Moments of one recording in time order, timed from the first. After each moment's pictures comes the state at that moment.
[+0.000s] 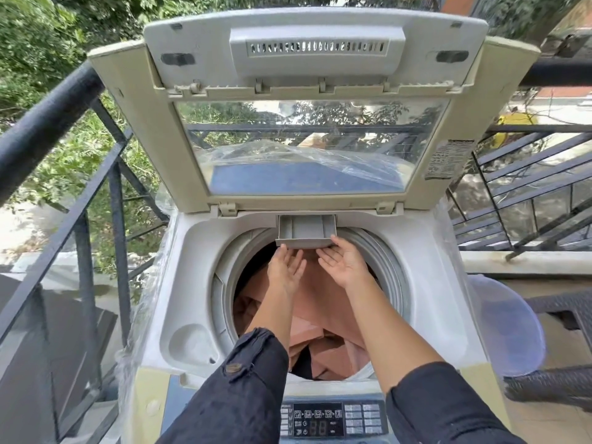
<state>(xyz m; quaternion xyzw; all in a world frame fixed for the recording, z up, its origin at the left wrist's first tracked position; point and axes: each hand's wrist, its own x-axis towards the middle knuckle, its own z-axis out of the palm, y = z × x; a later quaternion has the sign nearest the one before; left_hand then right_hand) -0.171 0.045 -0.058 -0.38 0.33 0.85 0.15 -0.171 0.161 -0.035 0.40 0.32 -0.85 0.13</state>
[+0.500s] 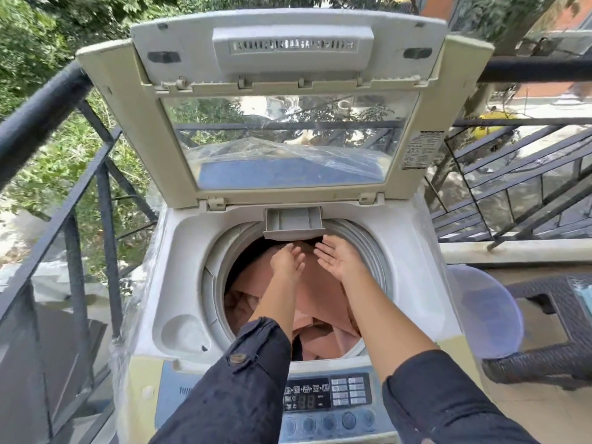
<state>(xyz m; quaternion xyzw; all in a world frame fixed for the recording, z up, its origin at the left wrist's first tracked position) -0.155 0.075 -0.036 -0.41 0.45 0.77 0.18 -0.148 0.174 -0.020 0.39 0.46 -0.78 0.15</state>
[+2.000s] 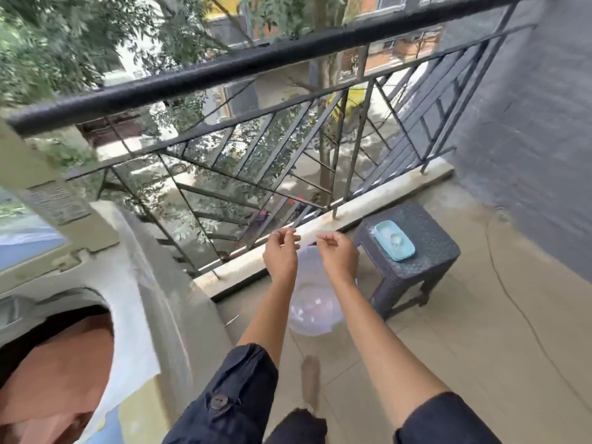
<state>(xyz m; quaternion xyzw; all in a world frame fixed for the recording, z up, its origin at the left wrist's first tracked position) -0.010 0.580 -0.014 -0.03 0.74 0.66 0.15 0.050 0.649 -0.007 0.45 0.70 -0.51 -0.21</state>
